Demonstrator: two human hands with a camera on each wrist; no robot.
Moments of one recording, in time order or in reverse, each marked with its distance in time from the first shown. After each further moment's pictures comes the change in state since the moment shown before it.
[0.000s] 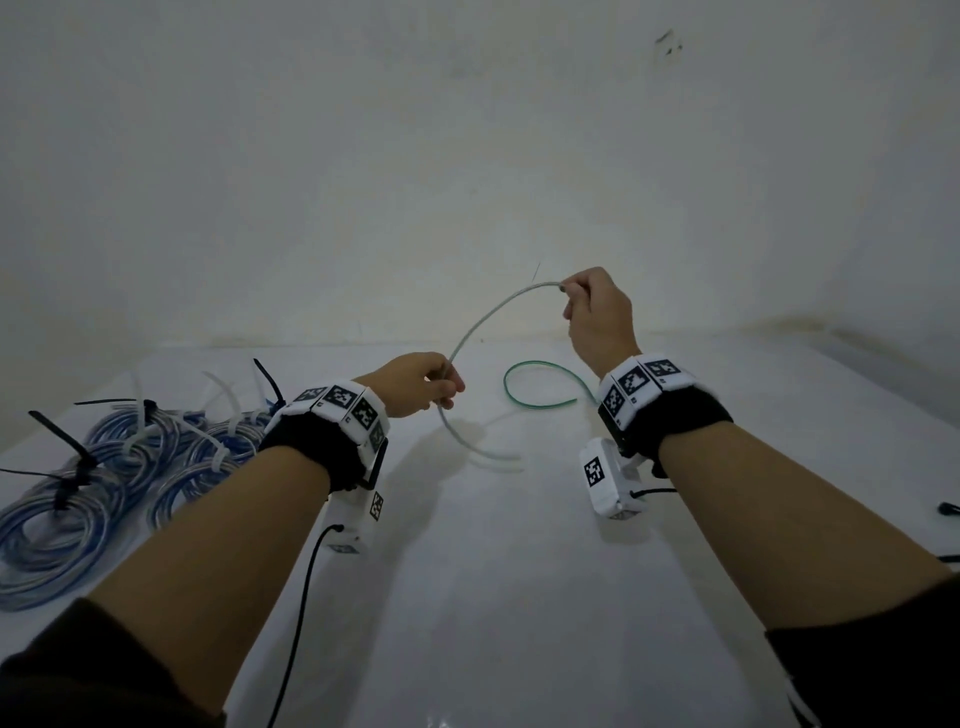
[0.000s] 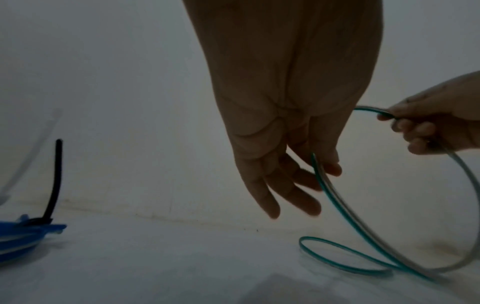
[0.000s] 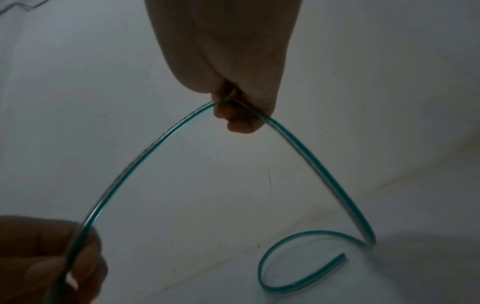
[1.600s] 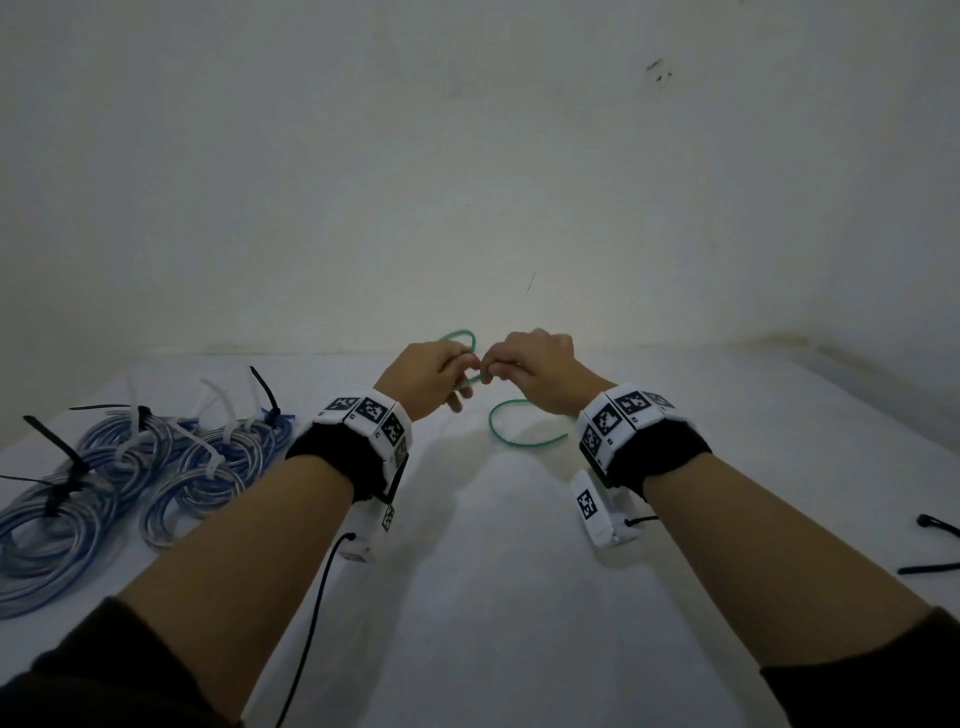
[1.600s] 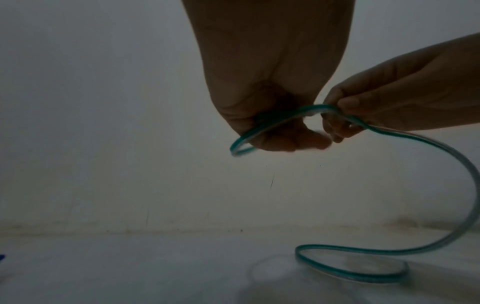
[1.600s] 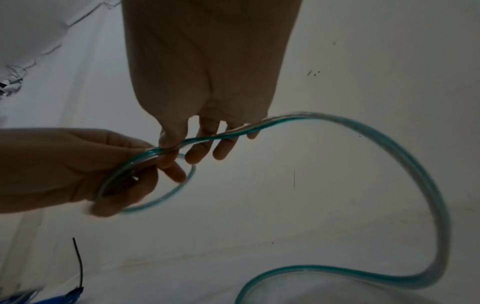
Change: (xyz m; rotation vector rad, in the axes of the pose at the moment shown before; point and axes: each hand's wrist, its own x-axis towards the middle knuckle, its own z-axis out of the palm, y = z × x) left_hand 0.000 0.023 0.012 0.005 0.261 0.213; right_hand -0.034 -0.029 0.008 -0.605 -0.625 -0.340
